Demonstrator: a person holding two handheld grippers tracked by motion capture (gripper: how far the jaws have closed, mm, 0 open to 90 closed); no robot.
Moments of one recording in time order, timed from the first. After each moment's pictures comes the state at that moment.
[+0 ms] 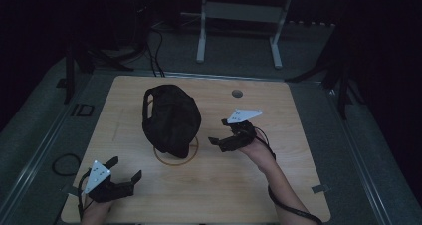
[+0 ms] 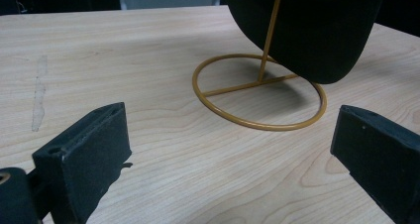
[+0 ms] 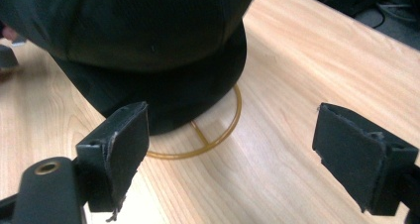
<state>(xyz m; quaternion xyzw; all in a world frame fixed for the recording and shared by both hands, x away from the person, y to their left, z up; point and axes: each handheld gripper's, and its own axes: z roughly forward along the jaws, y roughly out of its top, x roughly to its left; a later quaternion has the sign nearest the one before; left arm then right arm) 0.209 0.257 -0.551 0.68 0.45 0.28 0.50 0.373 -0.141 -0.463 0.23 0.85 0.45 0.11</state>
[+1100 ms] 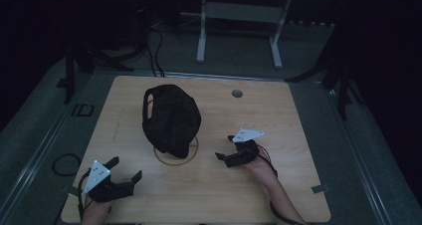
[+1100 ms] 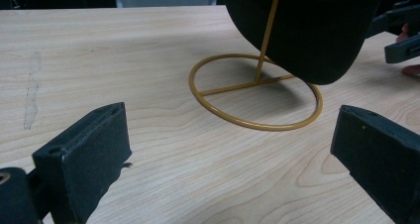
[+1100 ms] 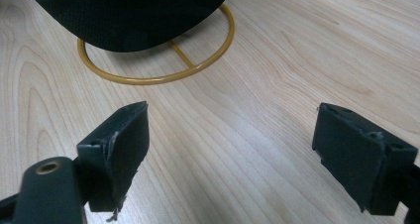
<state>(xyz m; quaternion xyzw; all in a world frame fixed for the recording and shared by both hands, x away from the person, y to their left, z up) 0.210 0.258 -0.553 0.68 0.46 0.27 0.51 0.362 -0.167 -0.538 0.25 0.85 0.44 0.12</state>
